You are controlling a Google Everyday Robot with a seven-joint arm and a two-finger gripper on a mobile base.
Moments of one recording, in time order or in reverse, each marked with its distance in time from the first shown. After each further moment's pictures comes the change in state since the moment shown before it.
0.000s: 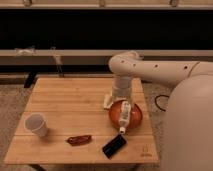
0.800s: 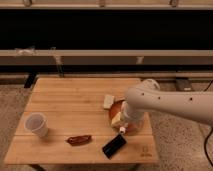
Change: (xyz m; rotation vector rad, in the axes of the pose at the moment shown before) arm 0.118 -0.031 0.042 -0.163 -0.123 -0.002
